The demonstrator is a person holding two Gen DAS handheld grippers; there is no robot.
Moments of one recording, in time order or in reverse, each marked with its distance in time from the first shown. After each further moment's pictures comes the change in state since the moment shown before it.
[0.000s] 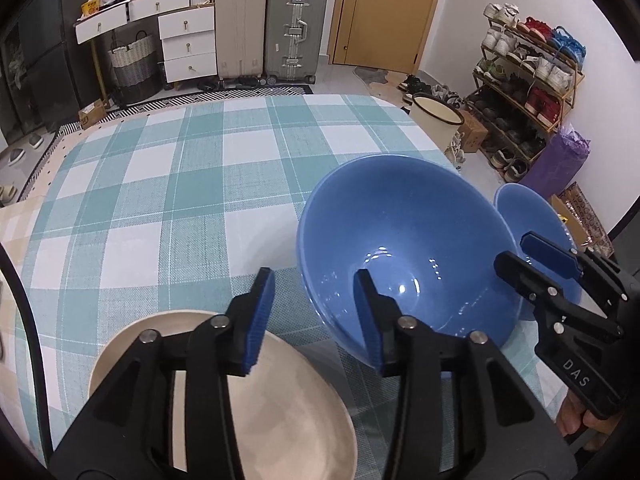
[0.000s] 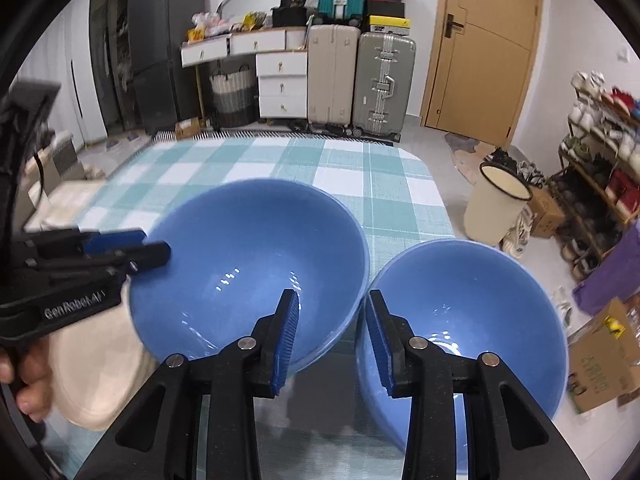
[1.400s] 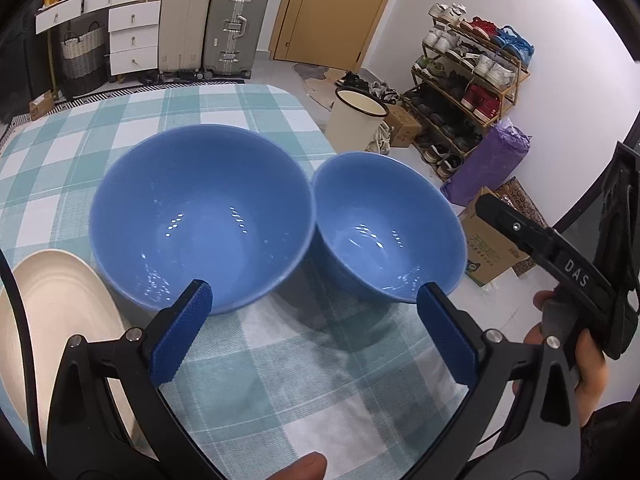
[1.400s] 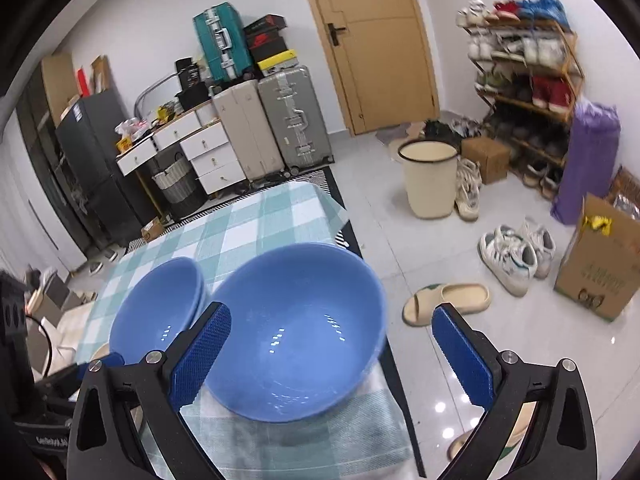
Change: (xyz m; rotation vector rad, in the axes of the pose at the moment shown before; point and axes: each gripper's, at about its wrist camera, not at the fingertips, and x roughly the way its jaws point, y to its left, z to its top) left arm -0.037 -0.146 -0.048 0.013 0.012 -0.218; right arm -0.095 -0.171 -0.049 0.415 -0.112 -0.047
